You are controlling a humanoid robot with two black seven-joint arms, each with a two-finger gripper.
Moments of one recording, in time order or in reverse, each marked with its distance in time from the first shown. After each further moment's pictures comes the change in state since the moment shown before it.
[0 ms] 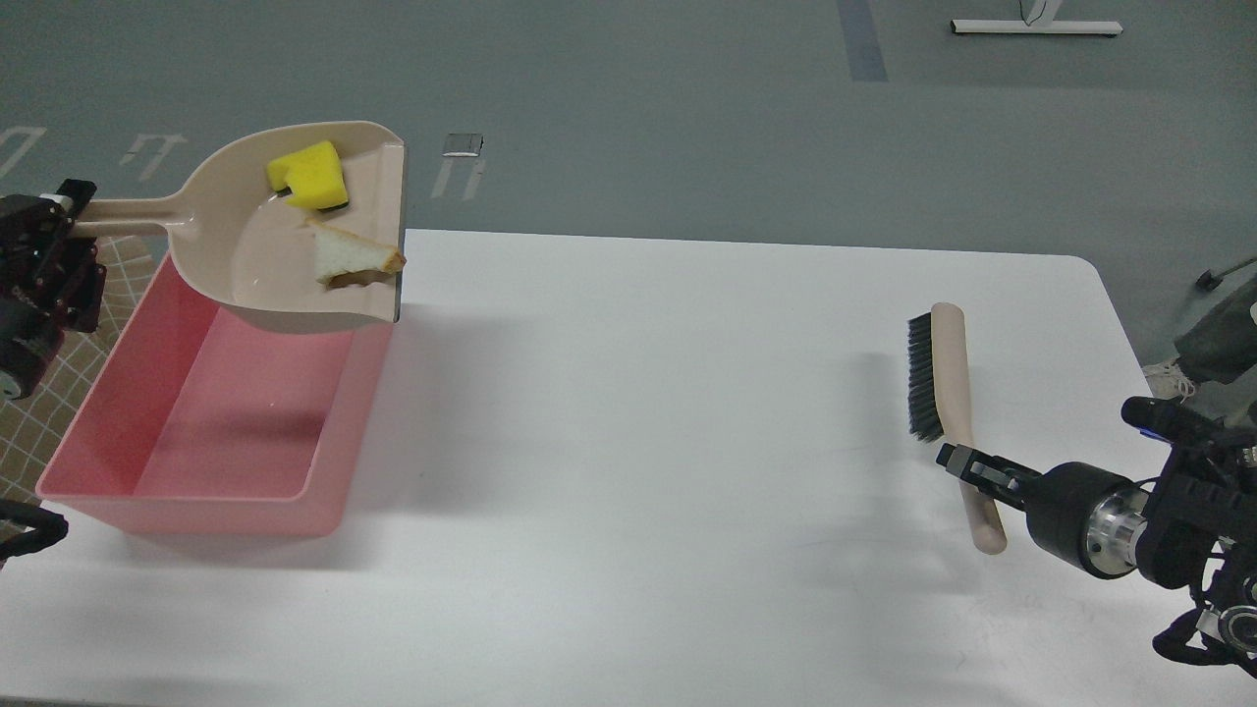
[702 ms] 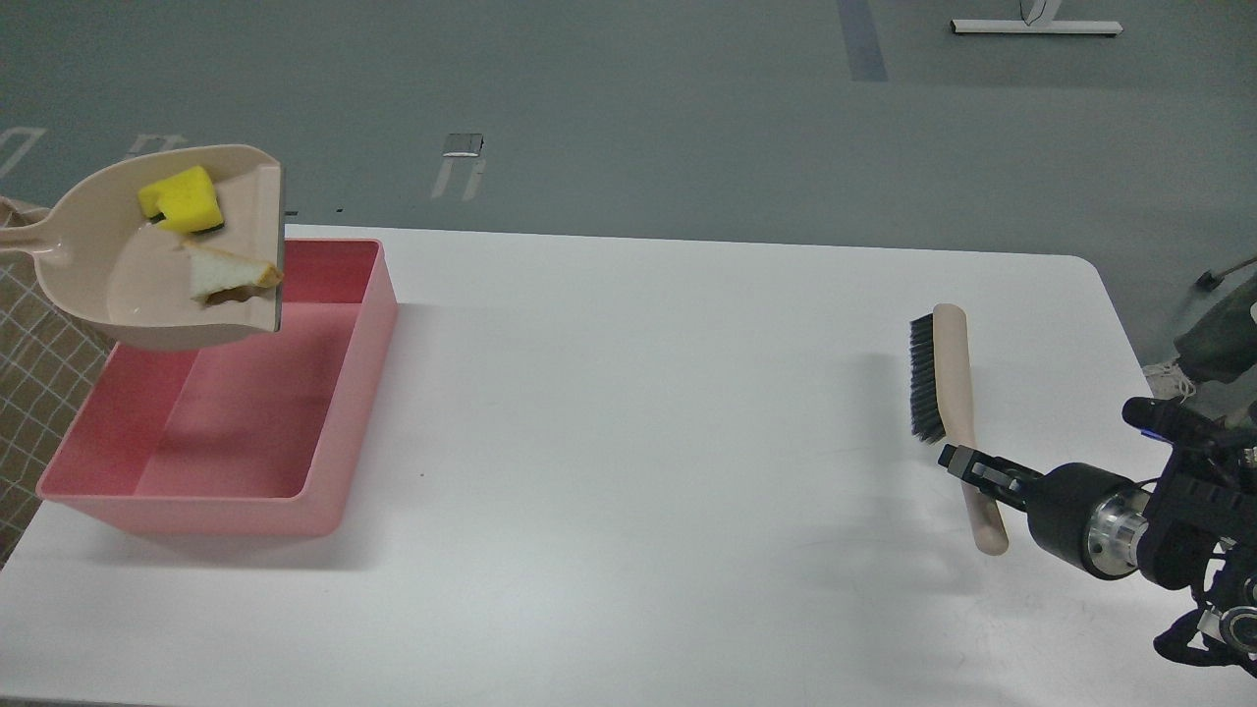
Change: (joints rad) left arm -0.004 0.048 -0.034 0.303 0.011 -0.174 -0.066; right arm -0.001 -0.003 0.000 0.003 0.001 0.000 -0.006
